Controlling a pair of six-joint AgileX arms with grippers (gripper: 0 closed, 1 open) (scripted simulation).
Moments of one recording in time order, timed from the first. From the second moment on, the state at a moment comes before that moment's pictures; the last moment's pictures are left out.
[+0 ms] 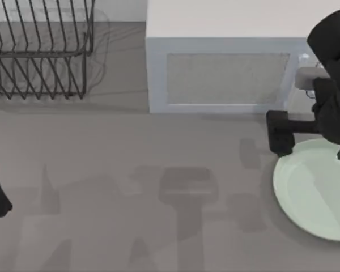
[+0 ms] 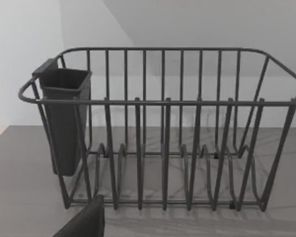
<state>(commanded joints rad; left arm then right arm) 0.00 0.00 0.00 0.00 0.00 0.00 0.40 1.61 1.19 -0.95 0.00 0.41</state>
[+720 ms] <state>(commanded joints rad) 0.00 0.00 0.00 0.00 0.00 0.00 0.45 1.84 1.35 -1.08 0.00 0.47</state>
